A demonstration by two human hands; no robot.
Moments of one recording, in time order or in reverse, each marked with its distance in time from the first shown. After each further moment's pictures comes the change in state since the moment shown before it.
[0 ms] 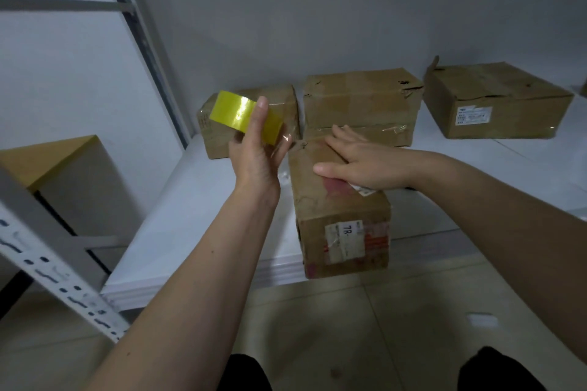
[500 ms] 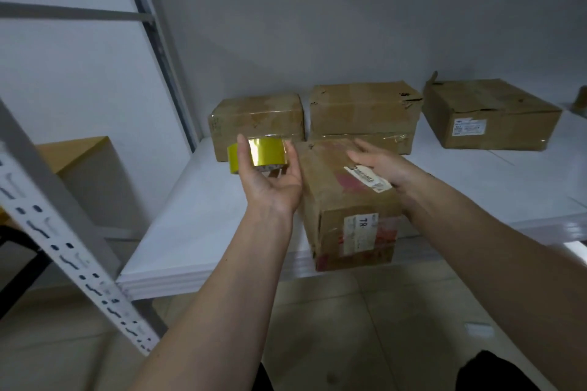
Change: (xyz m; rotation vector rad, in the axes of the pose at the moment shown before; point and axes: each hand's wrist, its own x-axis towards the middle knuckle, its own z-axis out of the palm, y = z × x) left_hand -0.028 0.001 -0.004 -0.772 0.167 -0.395; right_hand 0.006 0.023 0.026 1.284 0.246 0.232
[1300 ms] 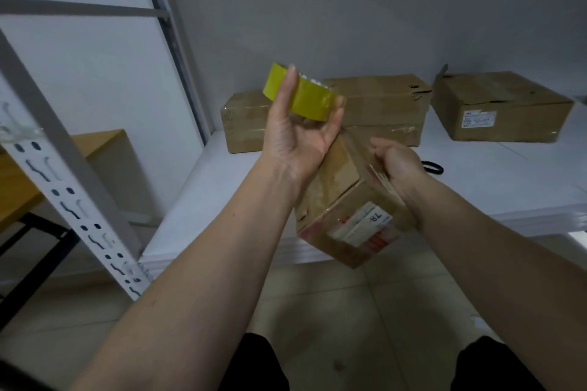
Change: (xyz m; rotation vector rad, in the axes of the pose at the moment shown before) left_hand -0.031 -0.005 0.047 0.551 -0.351 -0.069; right_hand -0.002 0.010 0.014 0.181 0.360 -0.042
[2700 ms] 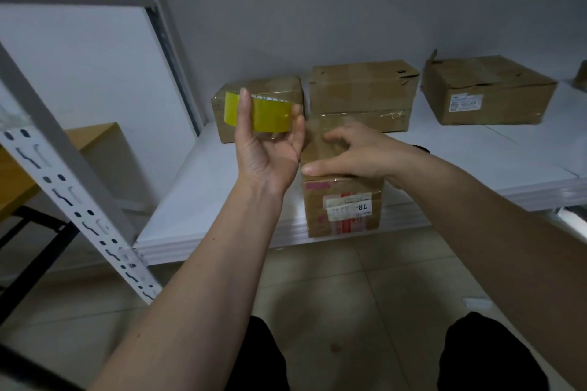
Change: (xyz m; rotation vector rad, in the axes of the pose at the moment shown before) left_hand -0.021 -0.015 -0.035 -0.166 0.091 0.147; right_hand -0.066 -0.028 0.007 -1.113 -0.387 -0.335
